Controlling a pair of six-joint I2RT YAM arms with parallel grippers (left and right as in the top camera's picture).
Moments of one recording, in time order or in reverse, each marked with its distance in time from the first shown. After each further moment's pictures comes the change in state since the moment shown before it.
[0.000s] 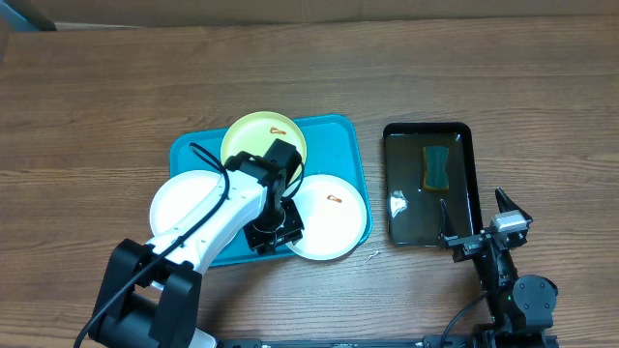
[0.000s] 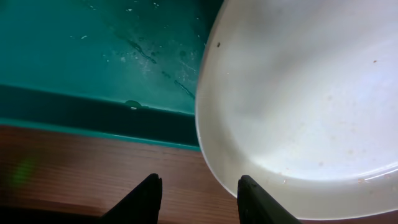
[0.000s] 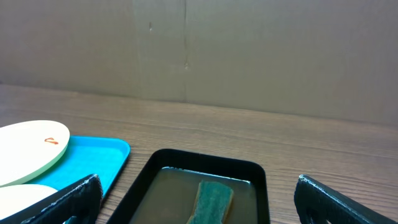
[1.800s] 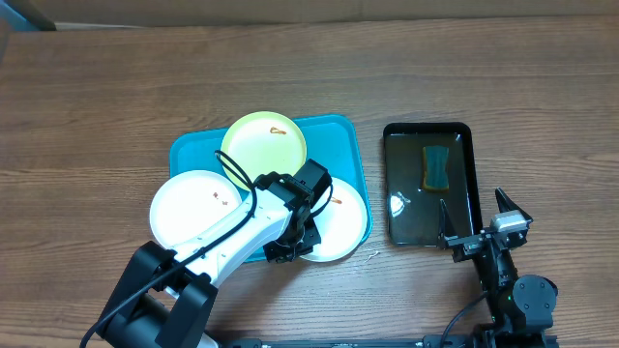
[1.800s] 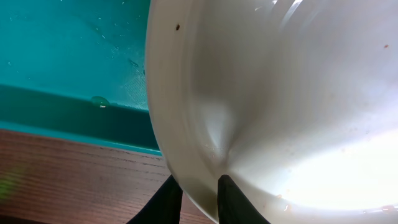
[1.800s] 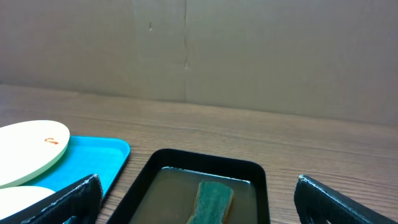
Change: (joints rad) left arm -0.161 0.000 -0.059 0.106 -0.109 -0.145; right arm 0.000 0.000 0.000 0.000 0.000 0.000
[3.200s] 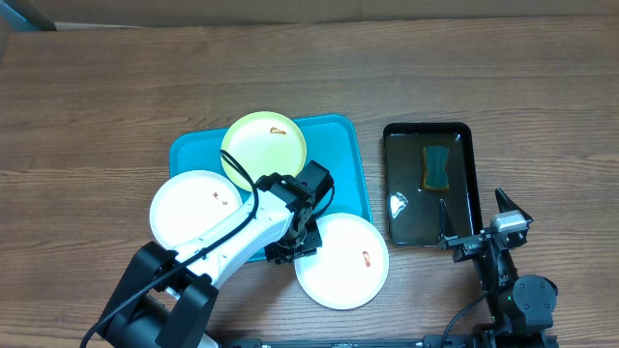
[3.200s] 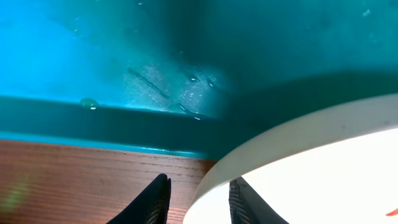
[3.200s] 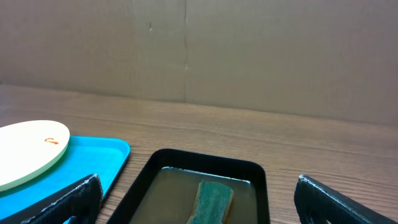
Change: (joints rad) left arm -0.011 0.000 -0.001 0.000 0.012 0.092; right arm 0.000 0.000 0.000 0.000 0.000 0.000
